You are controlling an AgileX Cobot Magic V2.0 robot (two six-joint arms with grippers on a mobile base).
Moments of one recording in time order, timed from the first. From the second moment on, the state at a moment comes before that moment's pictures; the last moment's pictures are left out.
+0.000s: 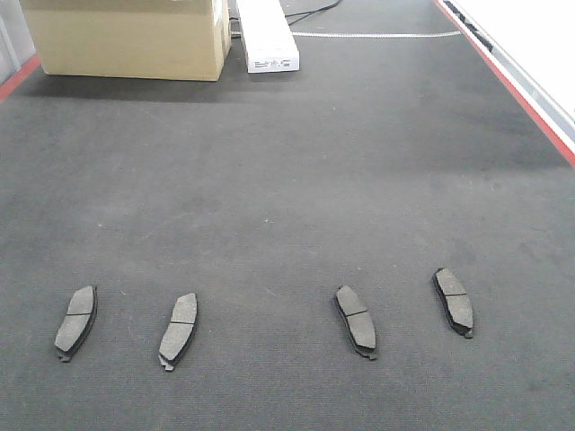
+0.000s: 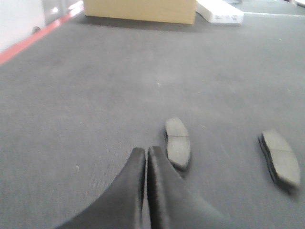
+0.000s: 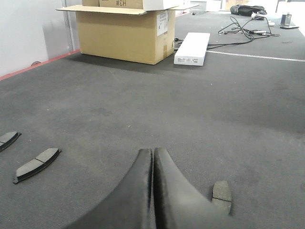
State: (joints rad) left arm 0.07 -0.01 0.02 -0.01 0.26 -0.05; right arm 0.34 0.18 -0.41 0.10 0.45 -0.10
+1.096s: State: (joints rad) left arm -0.03 -0.01 0.03 0.00 0.12 -0.09; right arm 0.34 0.18 -0.41 0.10 0.45 -0.10
